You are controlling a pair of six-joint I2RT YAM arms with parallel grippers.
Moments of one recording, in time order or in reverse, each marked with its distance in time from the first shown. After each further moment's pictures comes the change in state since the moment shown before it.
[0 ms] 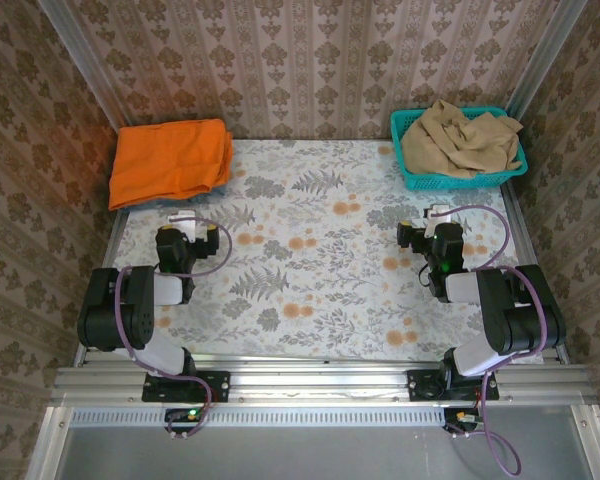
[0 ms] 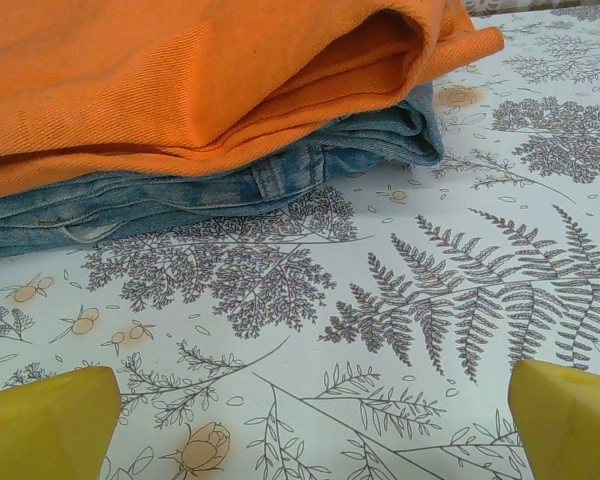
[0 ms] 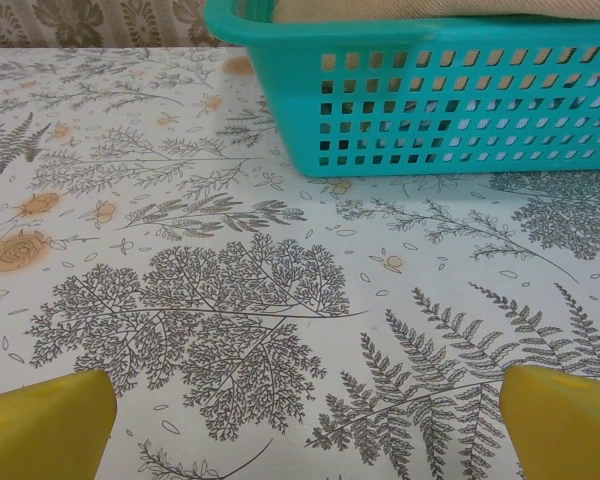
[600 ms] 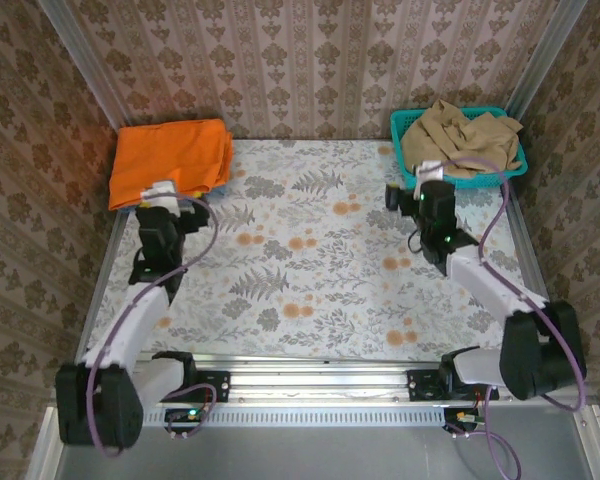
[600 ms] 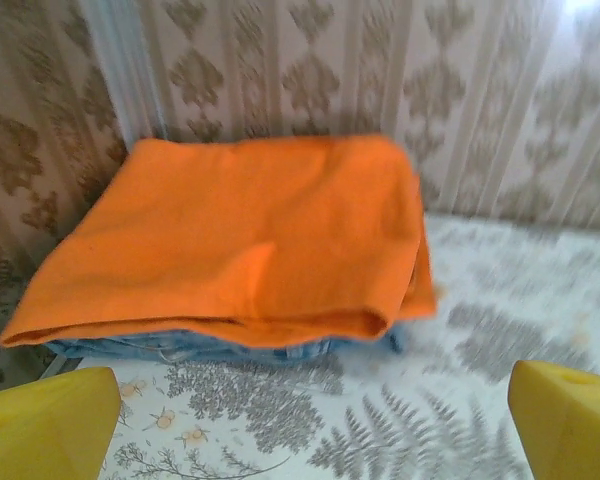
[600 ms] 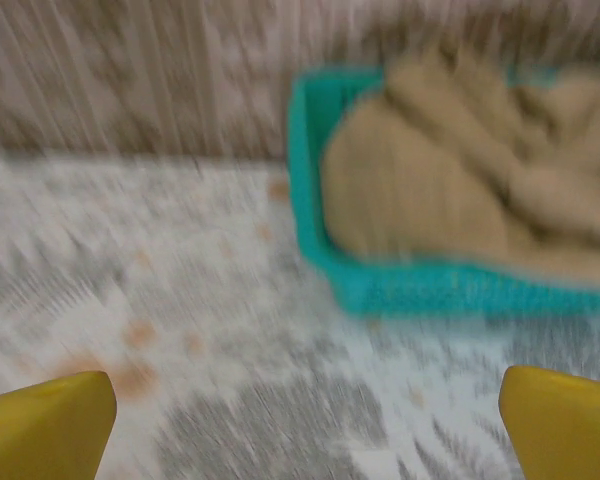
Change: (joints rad) left arm -0.105 -0.576 0.256 -0.667 -0.204 -0.216; right arm 0.188 -0.251 0.478 -0.676 0.209 0.055
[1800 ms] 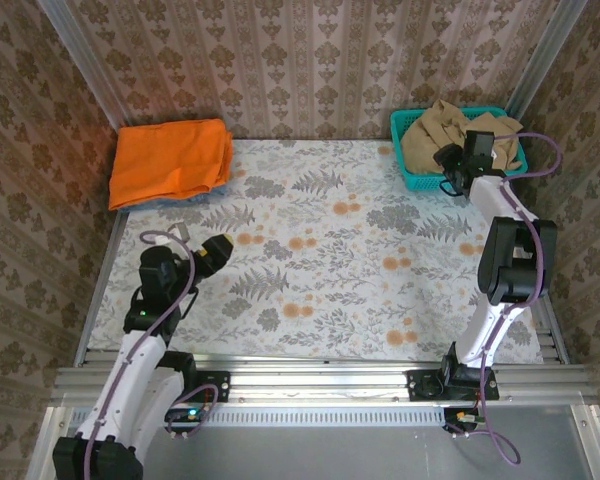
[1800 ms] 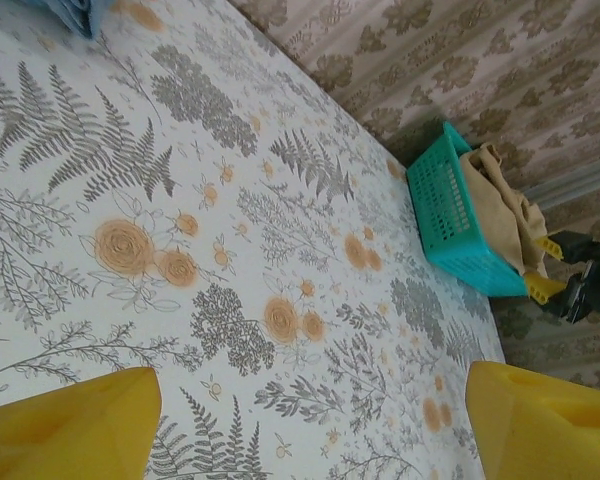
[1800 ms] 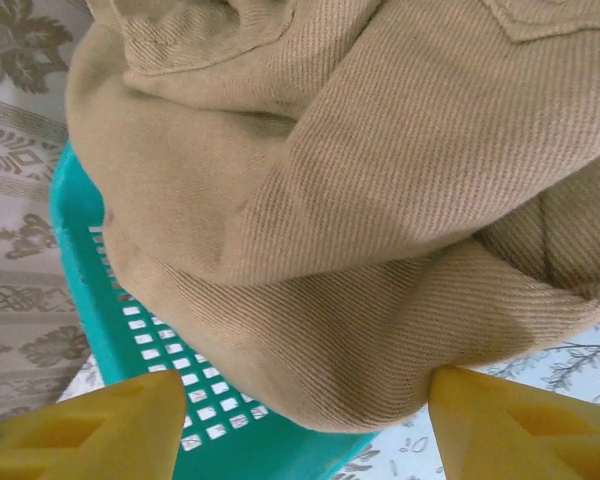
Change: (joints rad) left arm -0.048 -0.327 -0.233 -0.251 0.578 -0.652; right arm -0.397 0.594 0.545 -0.299 -0.336 0.753
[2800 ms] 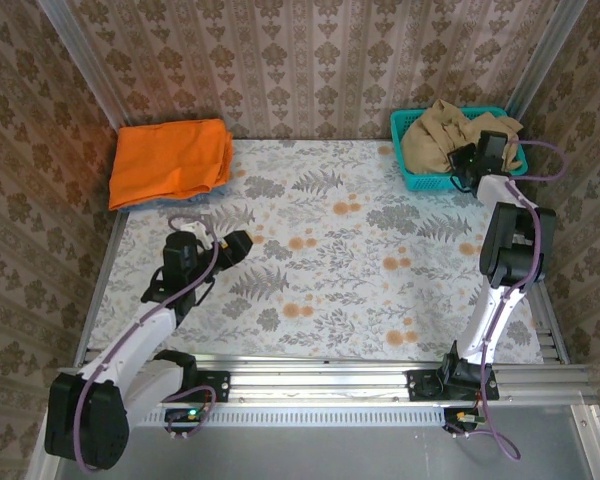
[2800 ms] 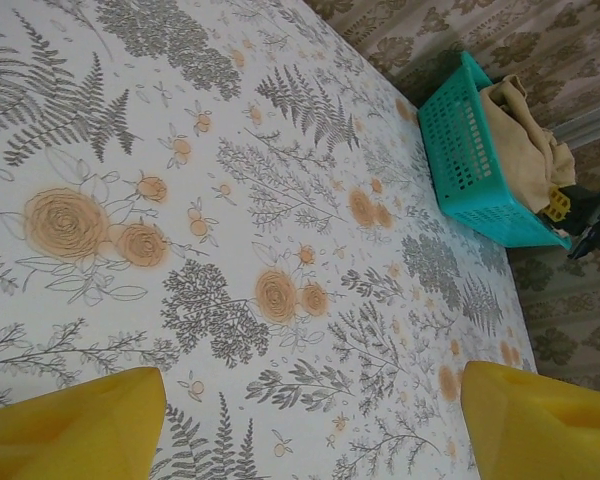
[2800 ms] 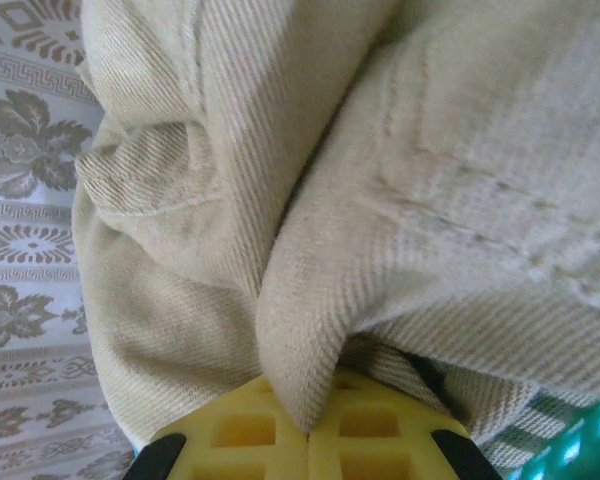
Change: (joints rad) left arm -0.128 0.278 0.040 0.166 -0.031 0.016; right arm -0.074 0.148 0.043 0.204 -0.171 0.137
